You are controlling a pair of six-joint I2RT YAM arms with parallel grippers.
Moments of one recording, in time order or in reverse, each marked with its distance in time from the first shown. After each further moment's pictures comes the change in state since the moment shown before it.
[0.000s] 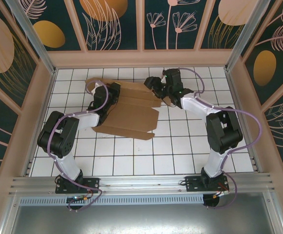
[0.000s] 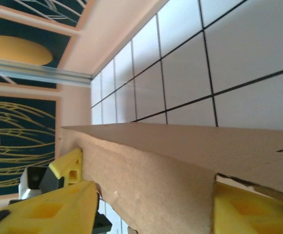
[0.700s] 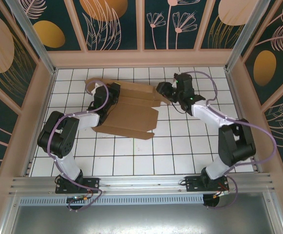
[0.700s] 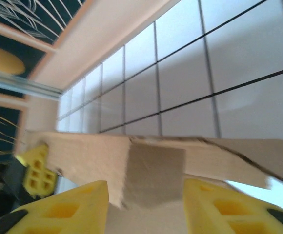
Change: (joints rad) left arm 0.000 0.000 0.000 -0.011 -0.016 -0.002; right arm -0.043 -0.235 -0.182 -0.118 0.174 -0.243
